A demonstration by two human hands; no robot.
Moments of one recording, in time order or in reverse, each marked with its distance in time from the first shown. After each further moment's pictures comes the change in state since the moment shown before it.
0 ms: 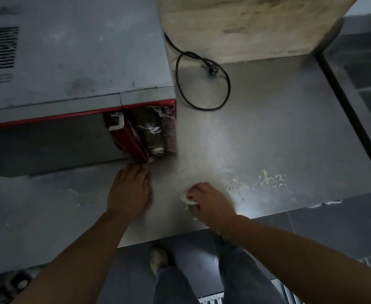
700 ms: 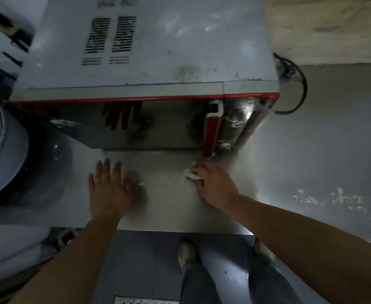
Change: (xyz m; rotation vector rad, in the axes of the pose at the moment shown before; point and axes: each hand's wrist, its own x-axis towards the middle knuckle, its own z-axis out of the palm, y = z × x) left_hand -0.109 -0.159 -0.028 0.077 0.075 -0.528; right_hand 0.105 -0.106 0.047 0.044 0.056 -0.168
